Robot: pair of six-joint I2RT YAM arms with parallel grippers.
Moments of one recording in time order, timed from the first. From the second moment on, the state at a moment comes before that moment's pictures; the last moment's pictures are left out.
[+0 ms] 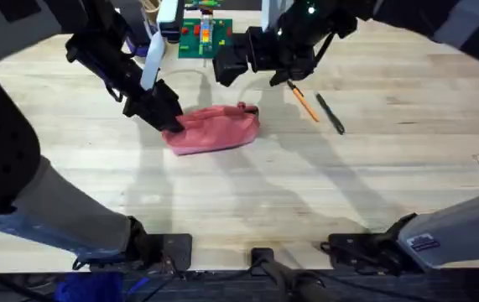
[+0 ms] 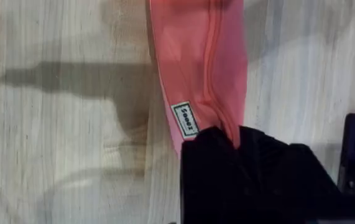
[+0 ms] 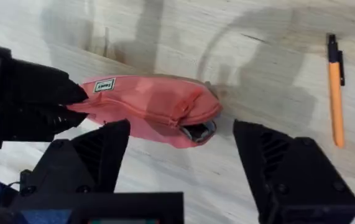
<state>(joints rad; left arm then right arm) 0.10 1.78 1.30 -1.35 0.55 1.56 0.61 1.73 1.58 -0.99 -0.11 0.43</state>
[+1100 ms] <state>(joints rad) 0.10 1.78 1.30 -1.34 0.55 1.56 0.62 1.94 1.58 -0.91 -0.21 0.47</state>
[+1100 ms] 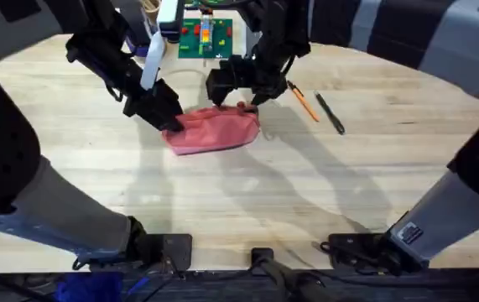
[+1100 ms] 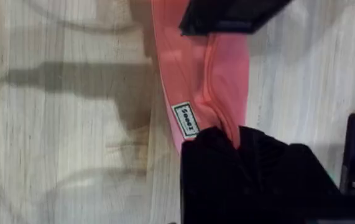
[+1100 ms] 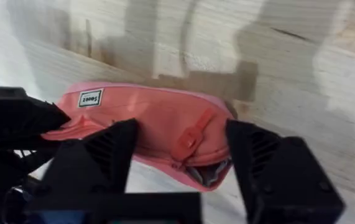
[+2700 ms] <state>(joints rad) 0.10 1.78 1.30 -1.34 0.55 1.56 0.62 1.86 1.60 -0.93 -0.29 0.41</state>
